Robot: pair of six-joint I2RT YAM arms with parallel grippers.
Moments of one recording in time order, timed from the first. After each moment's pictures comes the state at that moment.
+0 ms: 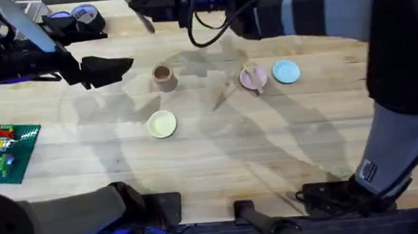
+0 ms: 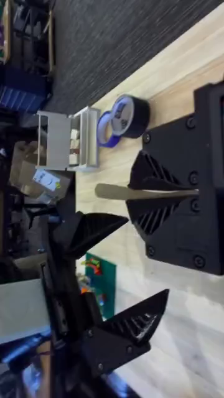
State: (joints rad) left arm 0.55 1.44 1.11 -0.94 1.05 1.19; right arm 0.54 2.10 1.46 0.67 -0.94 -0.06
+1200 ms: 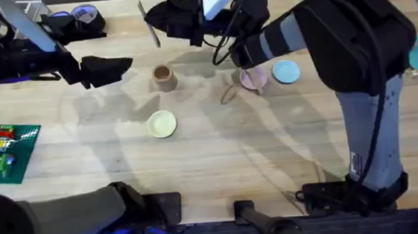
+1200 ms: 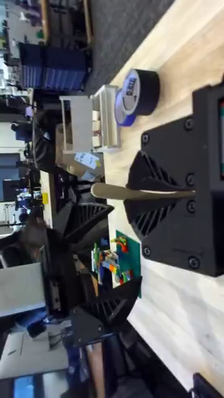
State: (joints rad) left arm 0.55 1.44 1.11 -0.93 1.05 1.20; right arm 0.50 2.36 1.37 1.46 -0.97 0.45
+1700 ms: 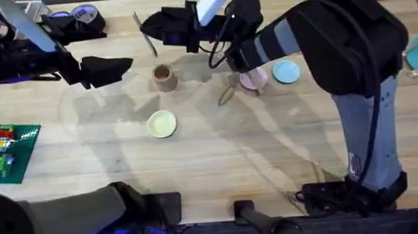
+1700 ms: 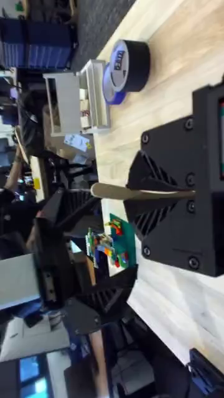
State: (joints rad) left arm 0.55 1.44 1.11 -0.93 1.05 1.20; right arm 0.53 2.37 1.37 1.44 -1.00 0.50
